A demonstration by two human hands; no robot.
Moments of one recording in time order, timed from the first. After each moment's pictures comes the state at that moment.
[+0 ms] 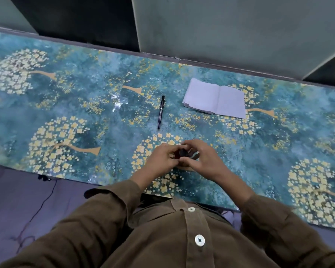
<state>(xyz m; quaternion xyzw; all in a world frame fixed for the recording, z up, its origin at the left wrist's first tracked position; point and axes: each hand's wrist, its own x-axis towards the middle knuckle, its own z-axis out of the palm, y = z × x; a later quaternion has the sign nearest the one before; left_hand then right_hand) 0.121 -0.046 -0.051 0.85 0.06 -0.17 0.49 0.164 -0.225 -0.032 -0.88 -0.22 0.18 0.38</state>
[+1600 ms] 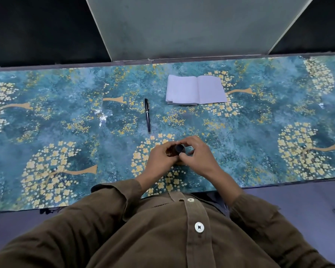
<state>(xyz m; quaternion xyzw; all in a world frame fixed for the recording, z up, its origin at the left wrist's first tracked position) 0.120 -0.044 -0.048 0.81 0.08 -0.18 0.55 0.129 -0.202 -0.030 -0.89 -0.05 0.13 0.44</state>
